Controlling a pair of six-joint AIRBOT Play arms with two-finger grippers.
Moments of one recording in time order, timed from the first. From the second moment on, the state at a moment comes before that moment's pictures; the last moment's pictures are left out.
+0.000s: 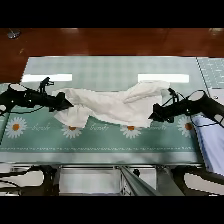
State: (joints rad) left arm 0.19 -1.49 0.91 0.70 -1.16 -1.17; right arm -0.06 -1.38 0.77 -0.86 1.11 1.42
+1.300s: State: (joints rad) left arm 0.18 -0.73 2.04 0.95 -1.13 -1.30; right arm -0.04 -0.71 2.06 -1.26 1.39 1.50
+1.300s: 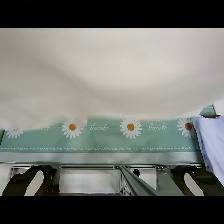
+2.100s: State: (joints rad) left arm -0.02 -0.85 1.33 1.21 -1.03 -1.41; right arm -0.04 -0.81 1.35 -1.29 1.31 1.54
